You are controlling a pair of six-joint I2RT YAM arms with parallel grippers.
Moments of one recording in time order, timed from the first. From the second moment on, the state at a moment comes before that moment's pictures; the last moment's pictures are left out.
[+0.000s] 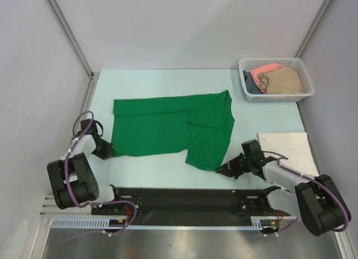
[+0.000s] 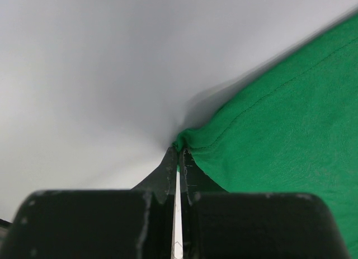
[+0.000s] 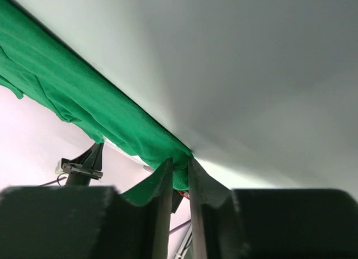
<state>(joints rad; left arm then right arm) 0.33 1.36 0.67 -0.58 -0.02 -0.76 0.36 1.12 0.27 -0.19 -0.46 1.53</state>
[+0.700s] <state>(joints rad) 0.33 1.36 0.67 -0.58 -0.02 -0.76 0.41 1.09 0.26 -0.24 -0.45 1.62</state>
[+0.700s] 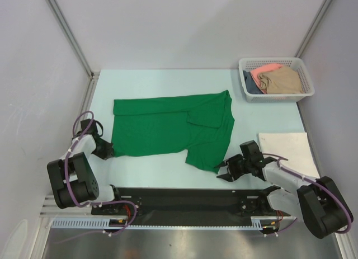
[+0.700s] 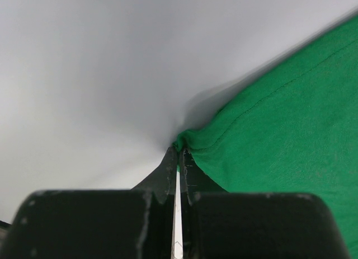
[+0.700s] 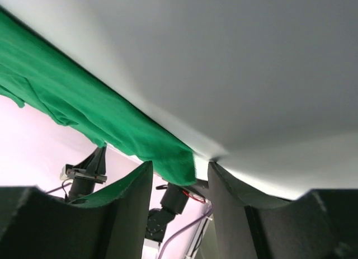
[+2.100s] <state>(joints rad) 0.25 1.65 1.14 -0.66 -0.10 -0.75 0.15 1.90 1.55 -0.62 -0.30 0.73</state>
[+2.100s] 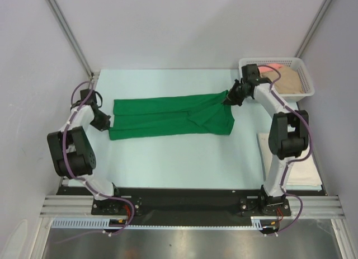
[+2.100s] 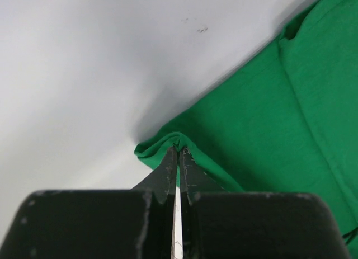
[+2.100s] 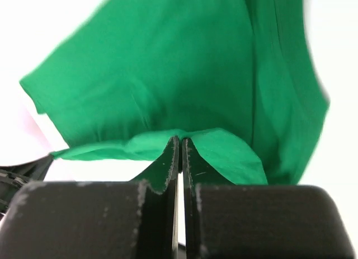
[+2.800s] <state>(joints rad) 0.20 1.97 1.47 -0.72 -0.10 -0.75 0.13 2.27 2.04 -0.80 -0.35 0.66</state>
